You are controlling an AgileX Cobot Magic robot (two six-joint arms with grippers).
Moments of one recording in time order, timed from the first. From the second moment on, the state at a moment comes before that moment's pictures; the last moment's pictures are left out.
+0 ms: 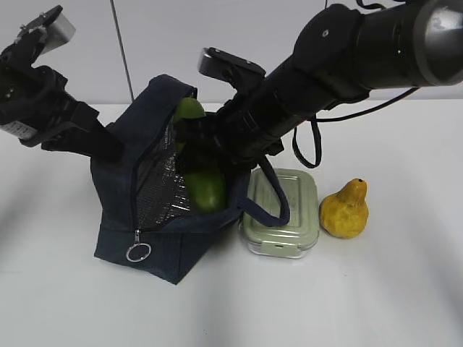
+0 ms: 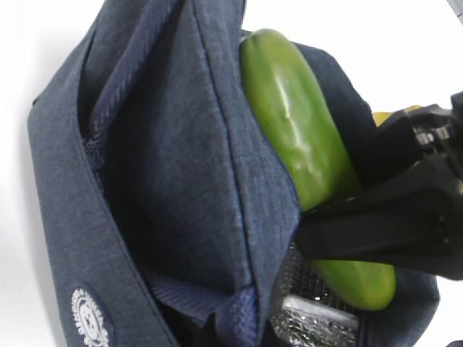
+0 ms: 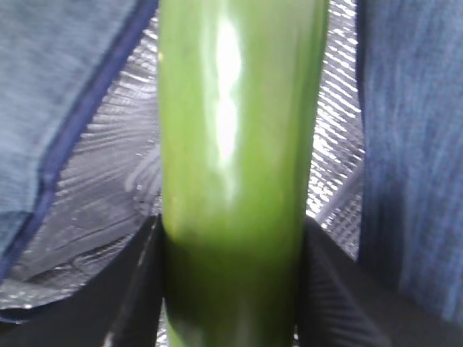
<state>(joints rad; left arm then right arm) -0.16 1.55 -1.10 -0.74 0.90 0.69 0.50 1.92 -1.41 0.75 0.63 -0.36</state>
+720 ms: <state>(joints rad) -0.16 1.55 -1.10 -0.75 0.91 0.69 0.47 1.92 -1.58 0.71 0.83 -0.44</state>
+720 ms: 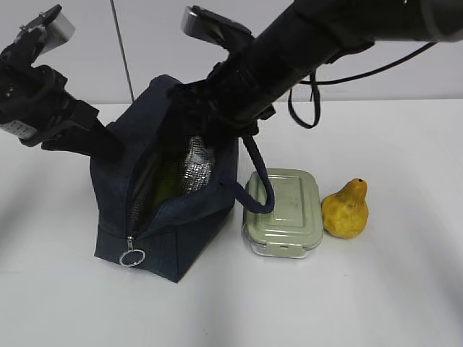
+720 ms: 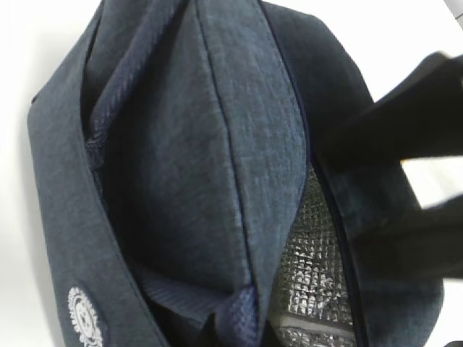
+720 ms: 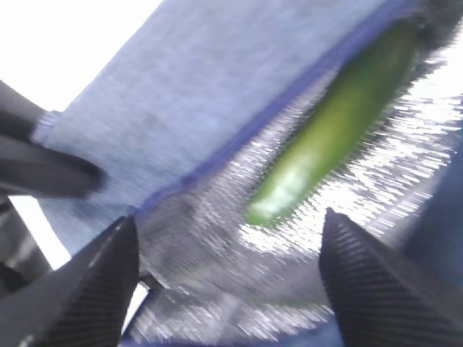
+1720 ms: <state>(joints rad) -0.16 1.55 -1.10 -0.74 0.91 0.69 0.17 1.83 -1.44 0.12 1.13 -0.11</state>
